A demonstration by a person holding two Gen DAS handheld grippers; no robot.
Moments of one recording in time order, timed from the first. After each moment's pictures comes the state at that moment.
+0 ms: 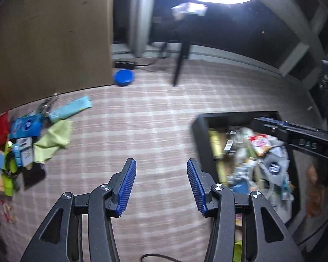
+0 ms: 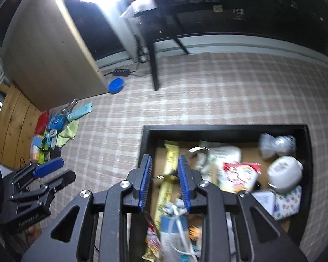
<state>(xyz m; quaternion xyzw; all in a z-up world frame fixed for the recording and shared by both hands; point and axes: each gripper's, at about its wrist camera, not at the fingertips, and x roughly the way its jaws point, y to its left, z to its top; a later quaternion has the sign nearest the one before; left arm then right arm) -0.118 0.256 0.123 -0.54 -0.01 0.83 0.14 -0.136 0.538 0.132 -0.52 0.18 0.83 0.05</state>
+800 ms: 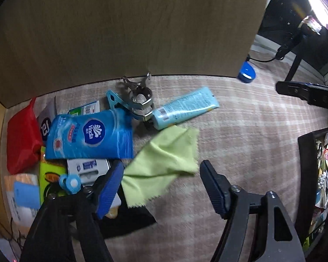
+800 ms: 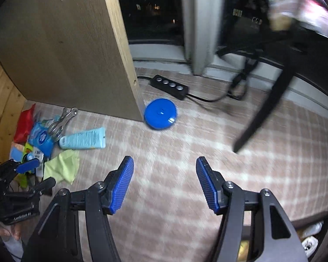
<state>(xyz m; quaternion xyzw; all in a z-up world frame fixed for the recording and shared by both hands) -0.225 0.091 0.040 -0.60 0.01 0.80 0.07 -0.346 0.429 0.071 -0.57 0.09 0.82 0.02</state>
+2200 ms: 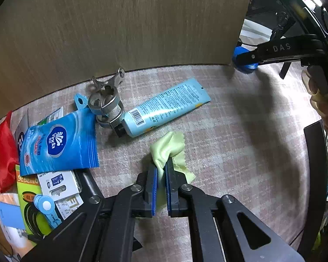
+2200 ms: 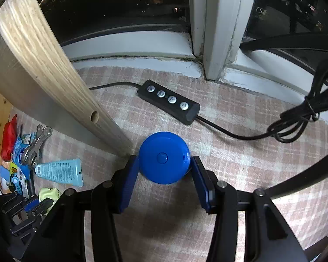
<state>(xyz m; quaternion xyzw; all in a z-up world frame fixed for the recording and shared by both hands) -0.224 0.128 0.004 -0.59 0.04 0.80 0.10 -0.393 0.449 0.022 -0.60 0.10 0.79 0.01</state>
